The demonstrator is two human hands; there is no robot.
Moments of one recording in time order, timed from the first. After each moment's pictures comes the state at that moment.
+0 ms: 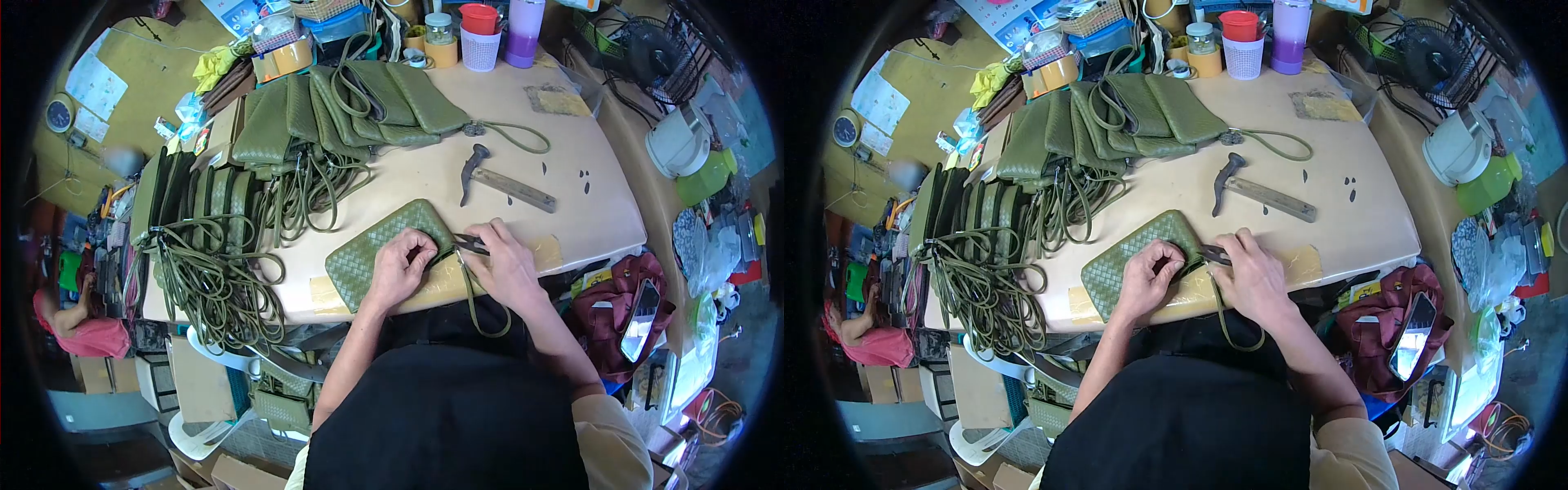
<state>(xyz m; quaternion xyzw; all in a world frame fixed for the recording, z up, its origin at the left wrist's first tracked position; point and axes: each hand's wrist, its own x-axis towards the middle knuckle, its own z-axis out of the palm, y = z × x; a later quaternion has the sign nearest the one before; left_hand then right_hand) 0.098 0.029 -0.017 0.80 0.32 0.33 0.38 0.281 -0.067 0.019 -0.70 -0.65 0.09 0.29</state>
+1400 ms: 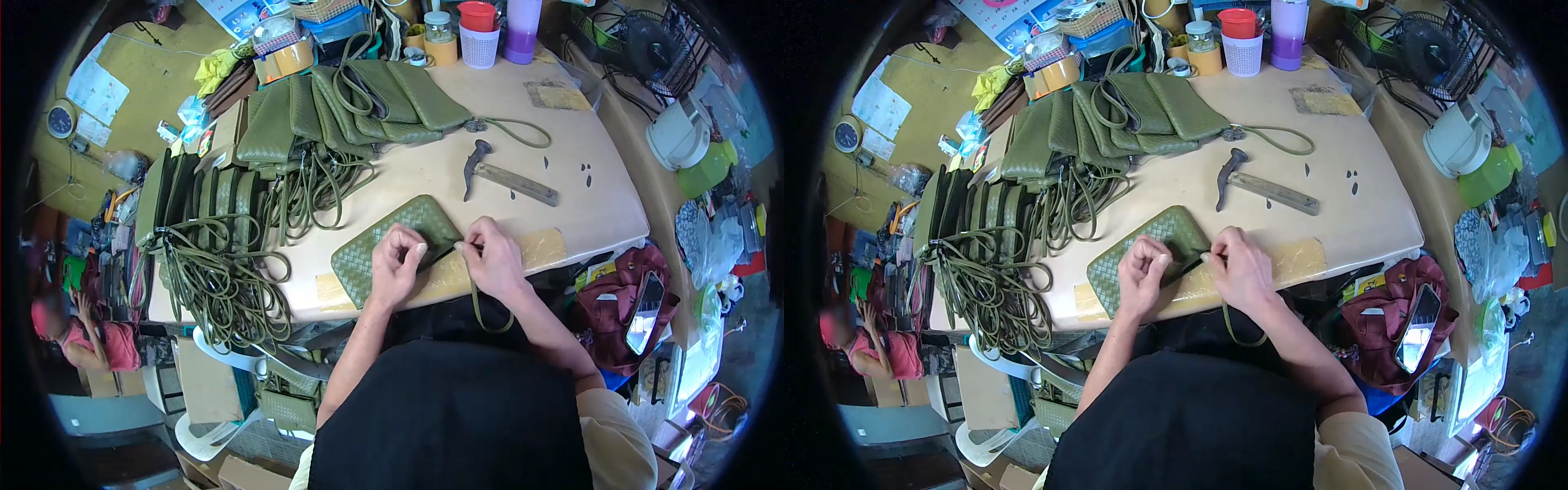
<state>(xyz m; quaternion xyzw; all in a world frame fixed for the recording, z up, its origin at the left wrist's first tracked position) 0.089 0.026 -0.028 0.67 0.29 0.45 0.52 0.264 -0.057 -0.005 -0.72 -0.56 0.20 0.35</state>
